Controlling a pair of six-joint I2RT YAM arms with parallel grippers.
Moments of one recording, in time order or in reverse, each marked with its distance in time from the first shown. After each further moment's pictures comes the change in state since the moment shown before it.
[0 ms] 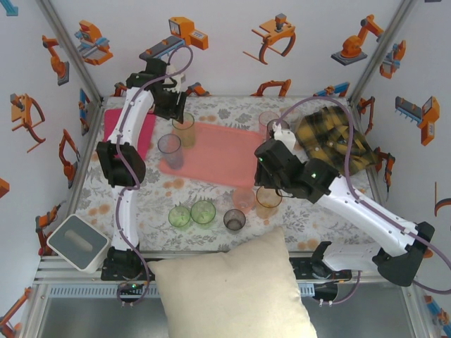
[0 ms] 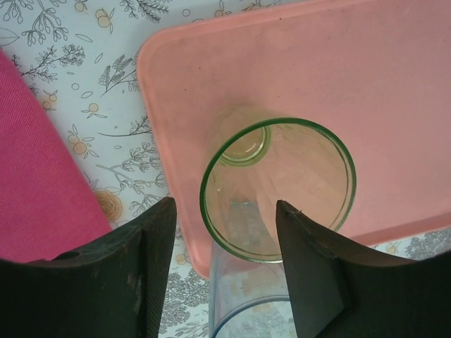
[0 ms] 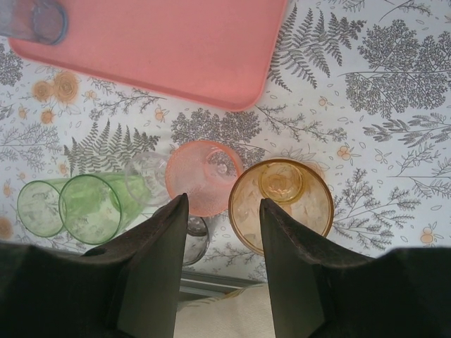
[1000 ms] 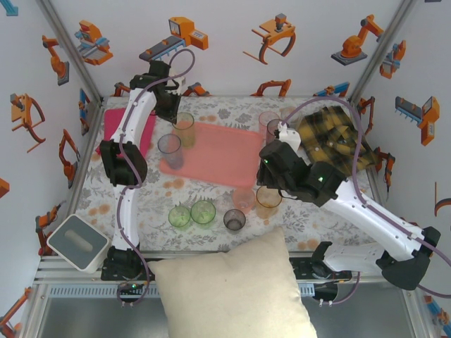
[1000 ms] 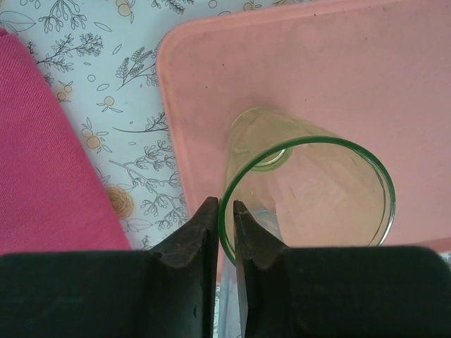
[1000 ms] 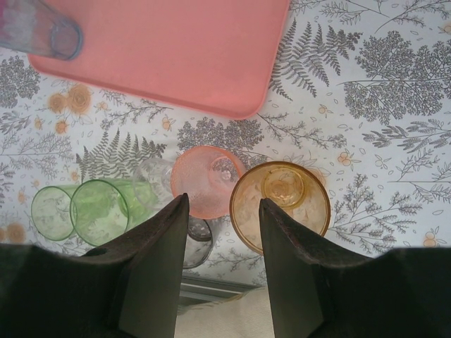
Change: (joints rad) left arm -0.008 0.026 -0.001 0.011 -0.077 -0.016; right arm 0.008 -0.046 -0.011 0.017 0.026 0.006
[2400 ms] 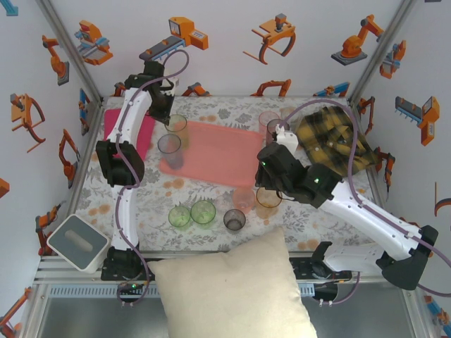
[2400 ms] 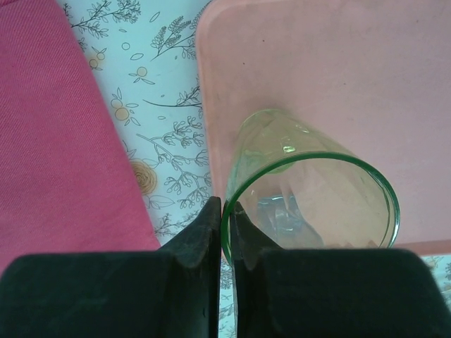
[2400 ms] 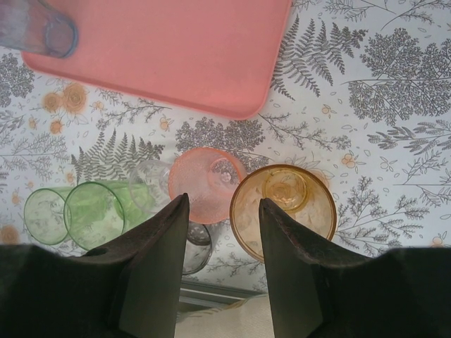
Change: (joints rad) left arm 0.029 -0.017 -0.021 -0.031 -0.062 0.000; right arm 0.002 0.000 -0.049 0.047 -0.001 0.000
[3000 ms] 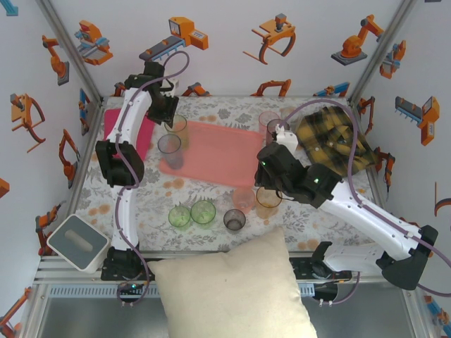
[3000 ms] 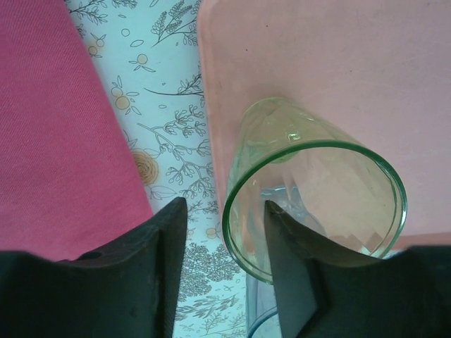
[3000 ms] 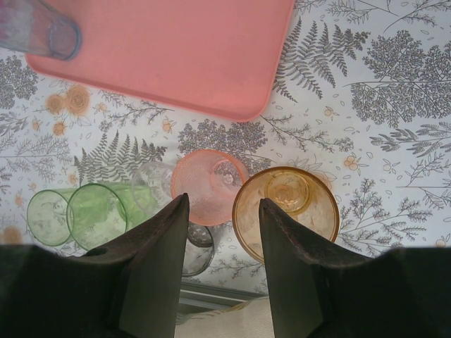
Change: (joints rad) left arm 0.000 -0.016 -0.011 -0.021 -0.006 0.007; right arm 0.000 0.000 -0.002 0.011 0.000 0.000
